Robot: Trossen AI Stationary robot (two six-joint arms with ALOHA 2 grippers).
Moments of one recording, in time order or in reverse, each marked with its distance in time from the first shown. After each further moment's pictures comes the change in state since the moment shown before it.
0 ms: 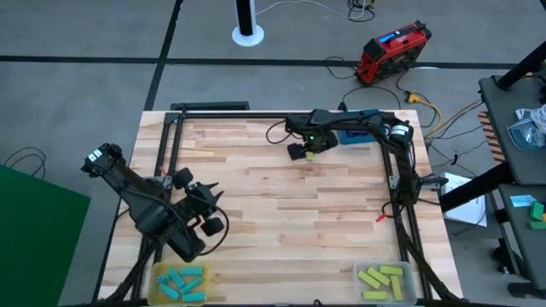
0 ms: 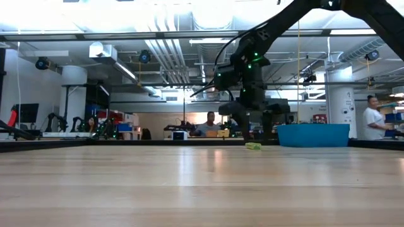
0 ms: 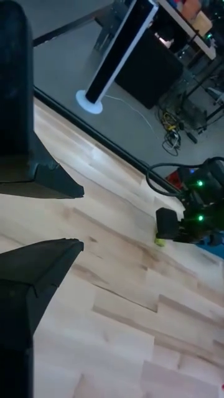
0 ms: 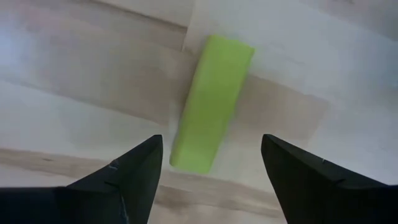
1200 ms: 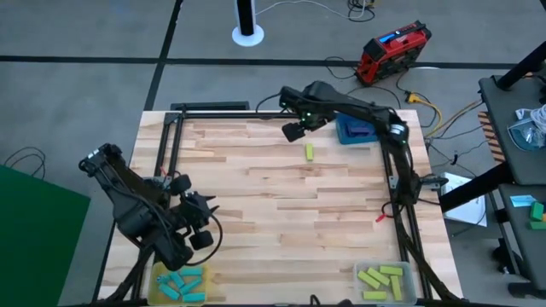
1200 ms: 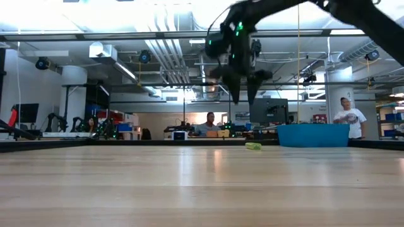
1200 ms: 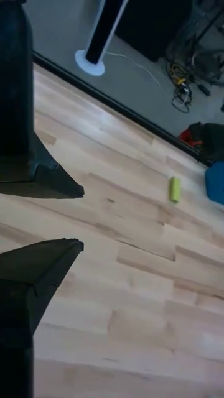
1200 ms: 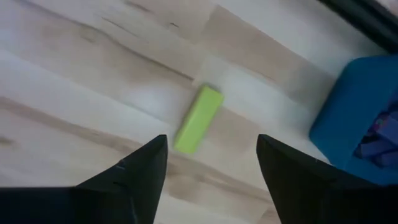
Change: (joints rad) left arm -0.076 0.001 0.101 0.011 0.142 0.084; right arm -0.020 0.070 0.551 -0.437 0.060 -0.202
